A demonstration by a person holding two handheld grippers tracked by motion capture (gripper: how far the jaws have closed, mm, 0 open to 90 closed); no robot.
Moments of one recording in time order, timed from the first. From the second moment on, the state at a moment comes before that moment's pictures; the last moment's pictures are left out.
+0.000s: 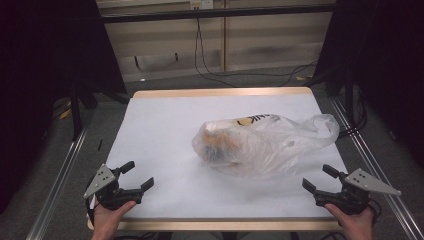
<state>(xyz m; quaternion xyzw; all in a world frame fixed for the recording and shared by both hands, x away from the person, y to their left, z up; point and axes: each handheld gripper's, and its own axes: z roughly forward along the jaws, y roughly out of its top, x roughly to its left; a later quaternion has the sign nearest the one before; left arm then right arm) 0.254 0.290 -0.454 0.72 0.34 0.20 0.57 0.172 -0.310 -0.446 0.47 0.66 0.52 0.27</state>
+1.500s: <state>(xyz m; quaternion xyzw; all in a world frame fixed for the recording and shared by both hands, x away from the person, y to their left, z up) 0.251 0.221 -0.421 0.80 0.21 0.09 0.55 0.175 -0.304 -0.445 0.45 0.71 0.50 0.22</state>
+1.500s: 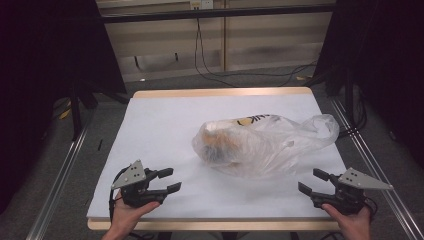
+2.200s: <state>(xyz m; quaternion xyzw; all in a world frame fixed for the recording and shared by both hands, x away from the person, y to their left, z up) 0.275 0.171 -0.395 0.81 0.16 0.08 0.56 0.184 -0.296 -0.419 0.40 0.72 0.52 0.23</state>
